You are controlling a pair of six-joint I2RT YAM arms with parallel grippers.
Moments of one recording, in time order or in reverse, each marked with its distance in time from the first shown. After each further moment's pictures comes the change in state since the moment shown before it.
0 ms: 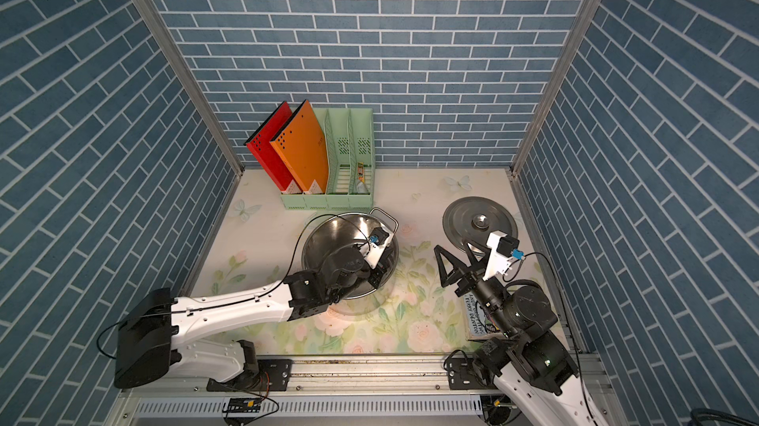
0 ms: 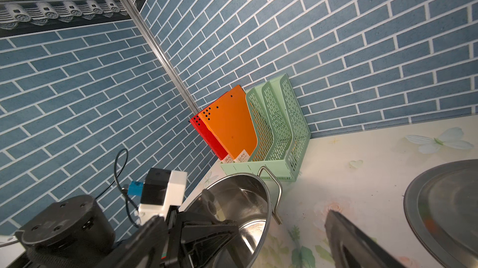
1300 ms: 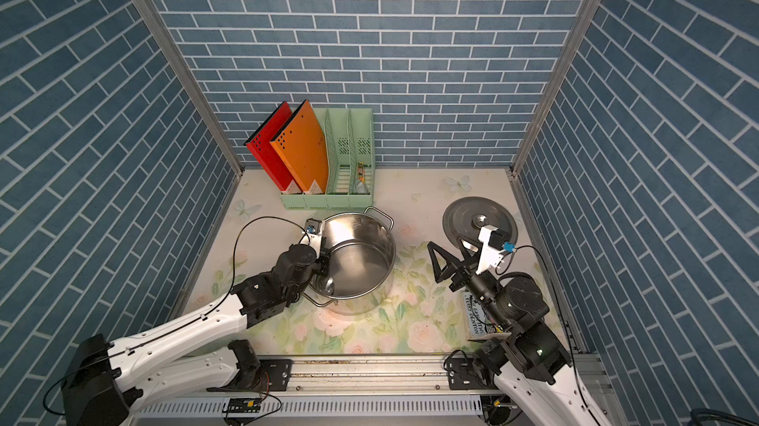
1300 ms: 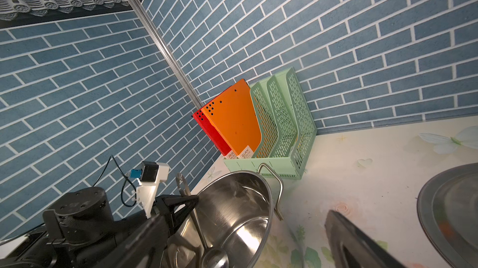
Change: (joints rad) left arm 0.303 -0.297 -0.188 -0.231 -0.229 -0.080; right arm 0.000 0.071 0.004 0.053 -0.034 0.000
